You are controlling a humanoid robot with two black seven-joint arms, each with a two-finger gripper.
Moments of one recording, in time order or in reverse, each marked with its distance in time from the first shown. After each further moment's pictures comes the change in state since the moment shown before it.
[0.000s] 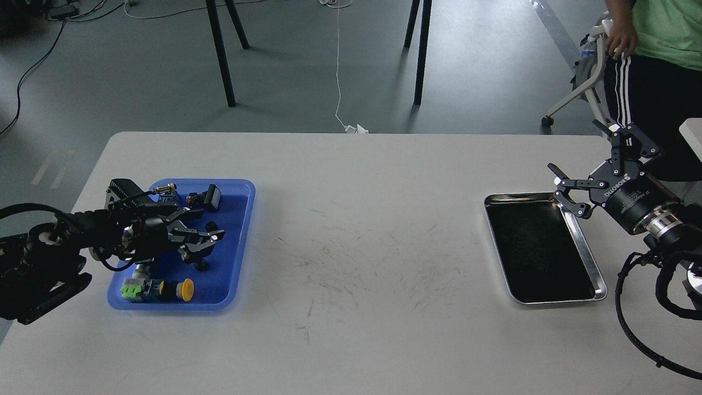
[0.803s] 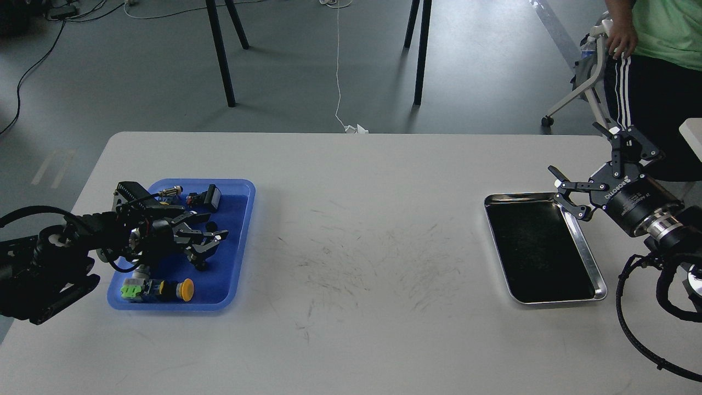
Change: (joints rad) left arm 0.007 -0.042 0.000 0.049 0.000 0.001 0.000; right arm -0.008 -0.002 0.000 0.000 0.000 0.002 0.000
